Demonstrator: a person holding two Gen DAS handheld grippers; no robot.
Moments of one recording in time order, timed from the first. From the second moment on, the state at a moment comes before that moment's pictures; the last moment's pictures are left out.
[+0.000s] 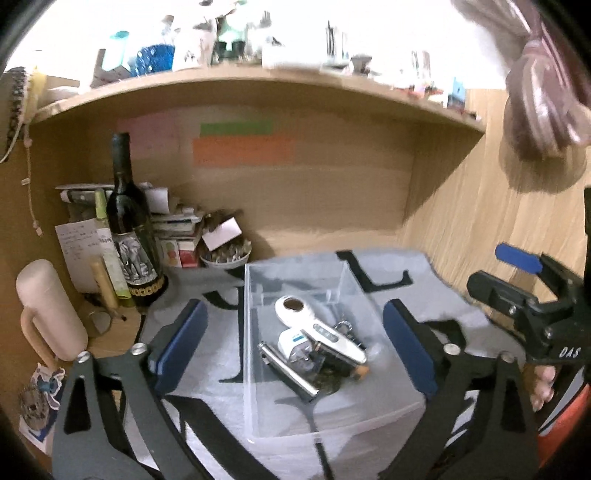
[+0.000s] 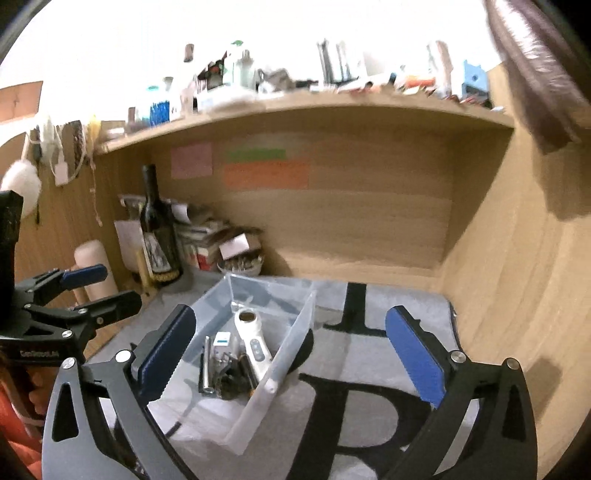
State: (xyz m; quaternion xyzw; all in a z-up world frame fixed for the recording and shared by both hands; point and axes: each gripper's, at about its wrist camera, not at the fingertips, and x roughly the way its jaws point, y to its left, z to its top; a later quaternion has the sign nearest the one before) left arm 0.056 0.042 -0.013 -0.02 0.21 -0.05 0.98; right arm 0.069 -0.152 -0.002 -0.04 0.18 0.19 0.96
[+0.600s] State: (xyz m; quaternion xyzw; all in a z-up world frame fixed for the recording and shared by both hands) left arm 0.004 0.022 0.000 0.00 0.13 -0.03 0.99; right arm 0.041 -0.162 -0.001 -0.02 0.15 0.20 0.97
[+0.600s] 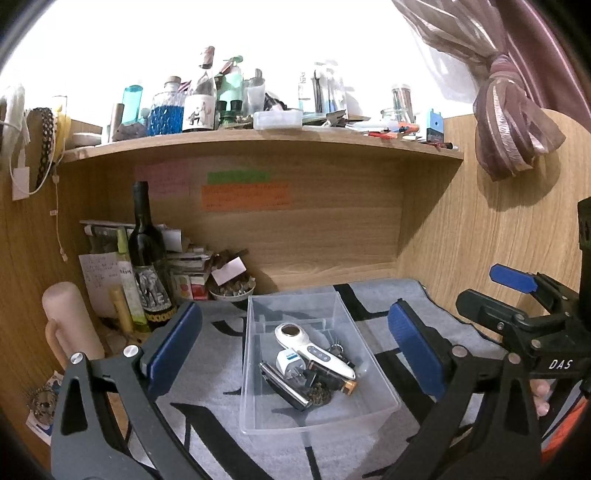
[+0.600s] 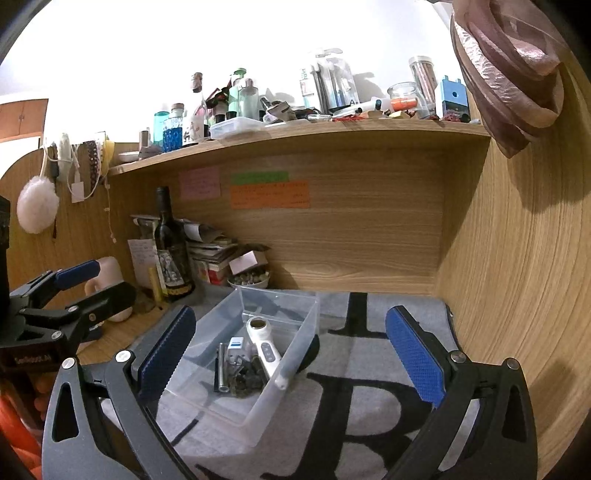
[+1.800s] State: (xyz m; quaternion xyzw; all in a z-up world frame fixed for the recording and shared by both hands) left arm 0.005 0.024 0.001 -0.01 0.12 -0.04 0.99; right arm 0.041 -0.148 0.004 -0.02 0.15 0.20 0.97
